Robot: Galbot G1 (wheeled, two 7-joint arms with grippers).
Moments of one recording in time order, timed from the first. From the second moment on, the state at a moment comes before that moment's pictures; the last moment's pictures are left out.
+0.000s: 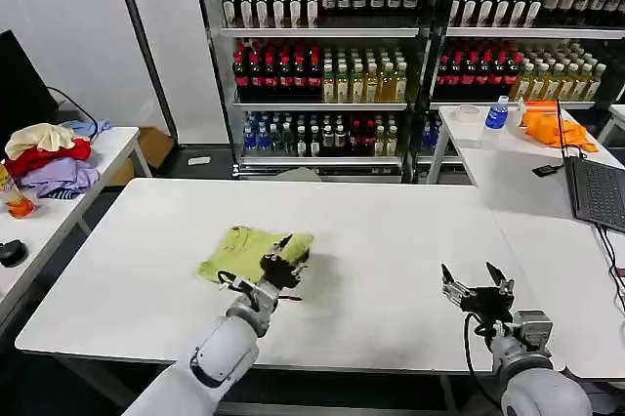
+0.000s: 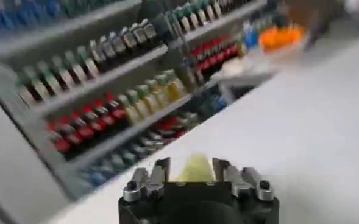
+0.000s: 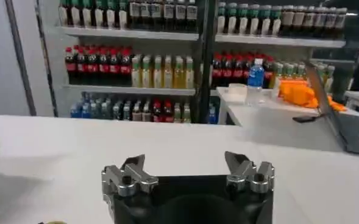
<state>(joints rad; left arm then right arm) 0.90 -1.12 0.07 -1.82 -0.17 0.41 -0.12 -1.43 1.14 0.61 2.17 0.46 -0.48 0.19</state>
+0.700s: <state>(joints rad) 1.01 -1.07 -0.15 -1.90 -0.71 0.31 -0.22 -1.15 1.24 0.26 2.00 0.70 -0.50 0.32</state>
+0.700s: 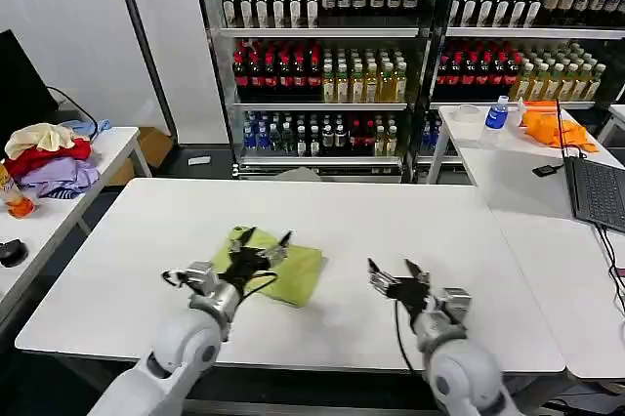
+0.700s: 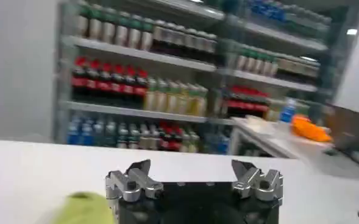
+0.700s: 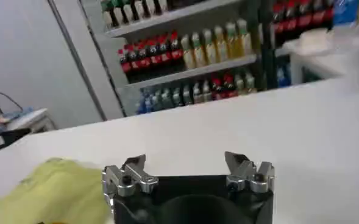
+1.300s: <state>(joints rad) 1.11 -1.04 -0.31 -1.90 -0.72 0.28 -0.26 -0.85 1.46 0.07 1.67 0.93 -0.50 0.49</state>
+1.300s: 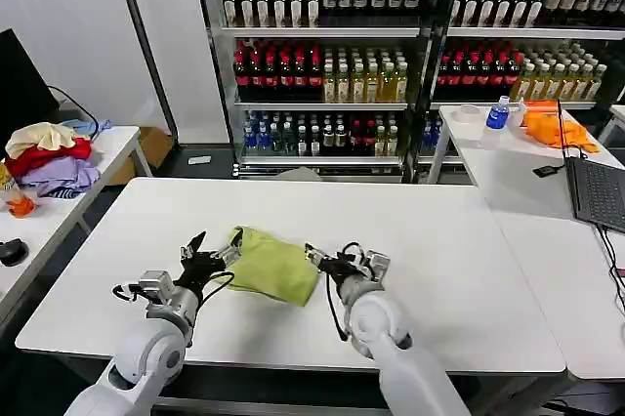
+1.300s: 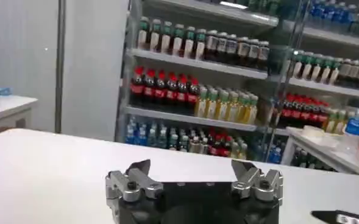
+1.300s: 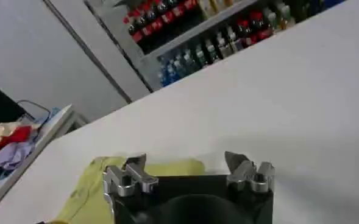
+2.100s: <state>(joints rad) 1.13 -1.05 -0.34 -1.89 -0.72 0.27 -0.27 -0.78 1.51 0.06 1.54 0.98 -0.50 0.59</state>
